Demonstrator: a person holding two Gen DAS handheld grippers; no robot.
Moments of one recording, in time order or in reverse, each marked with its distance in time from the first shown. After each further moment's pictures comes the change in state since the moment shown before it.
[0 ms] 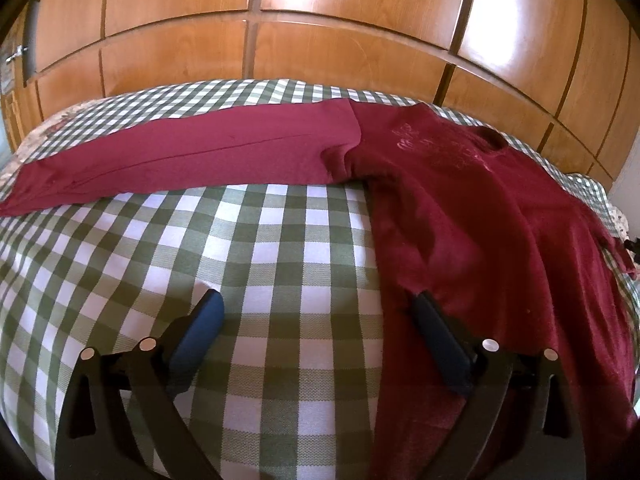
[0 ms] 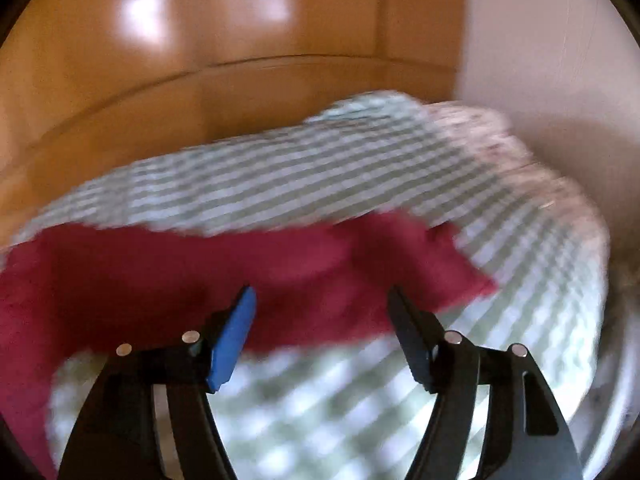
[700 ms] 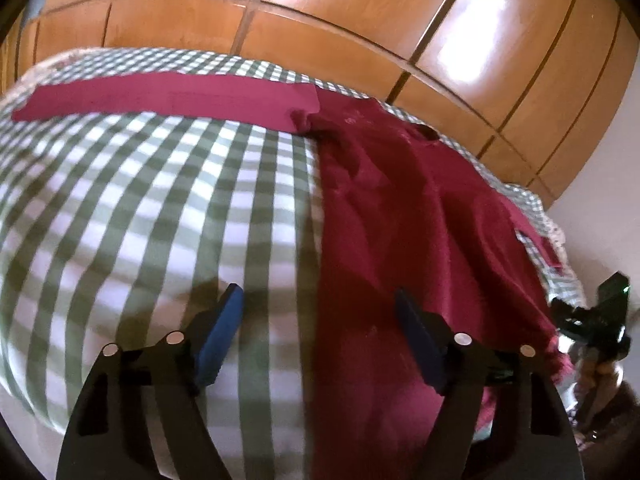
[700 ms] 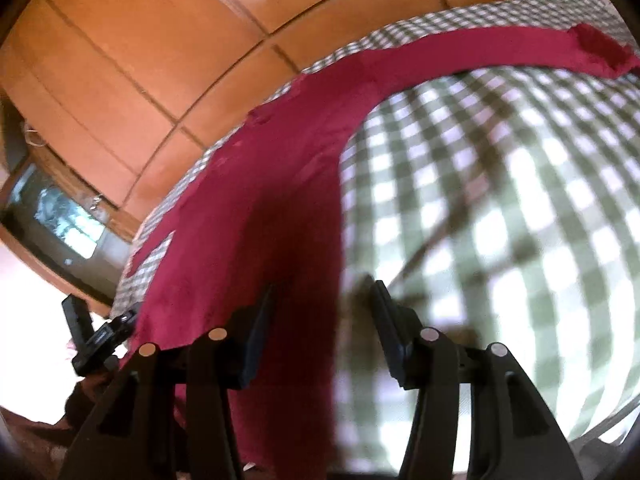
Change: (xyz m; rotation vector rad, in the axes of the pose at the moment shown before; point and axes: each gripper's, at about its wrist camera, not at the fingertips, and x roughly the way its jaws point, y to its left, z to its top) left arm -0.075 0.016 -0.065 -0.123 0.027 -0.251; right arm -0.091 0.085 -0.158 -0.026 0.316 0.763
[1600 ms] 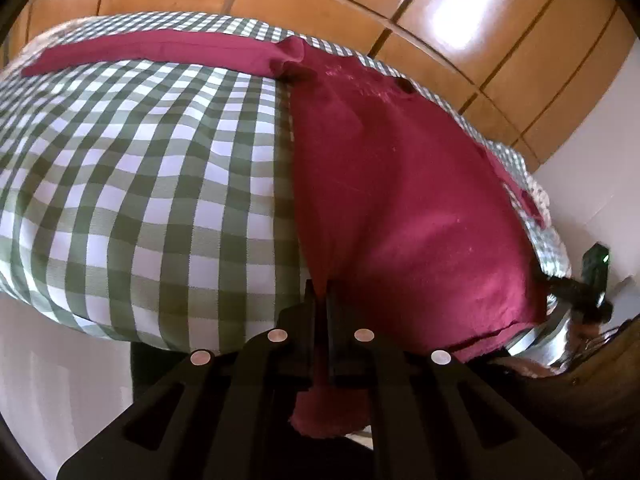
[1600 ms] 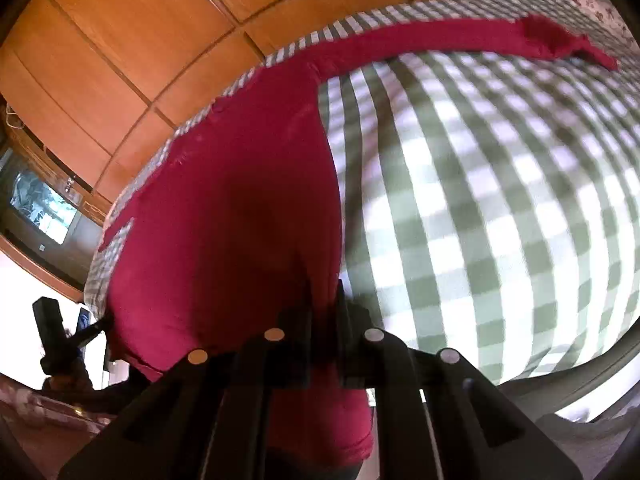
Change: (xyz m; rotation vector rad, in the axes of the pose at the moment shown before) left arm -0.031 -0.011 -0.045 0.008 0.147 -0.033; right arm -0.033 -0.034 -0.014 -0.018 0.046 -0.149
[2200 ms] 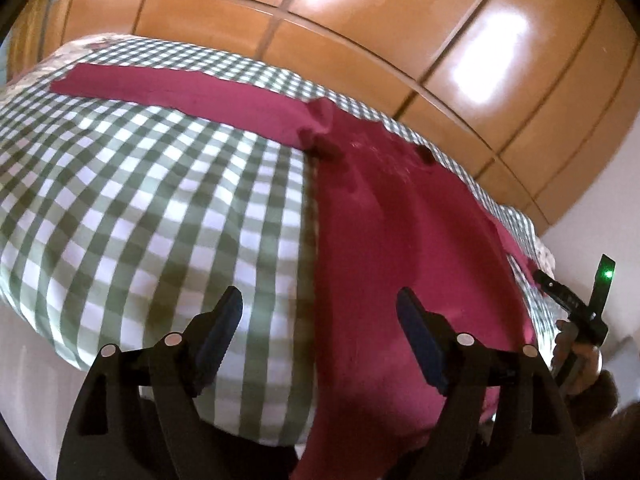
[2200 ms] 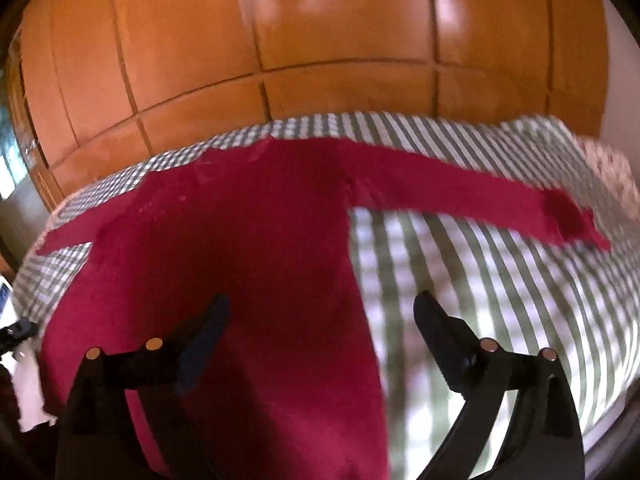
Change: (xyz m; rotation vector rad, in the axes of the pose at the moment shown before) left arm -0.016 0.010 0.043 -0.124 -0.177 0.041; right arm 0.025 0.092 0.080 -0.287 -0.244 -0.266
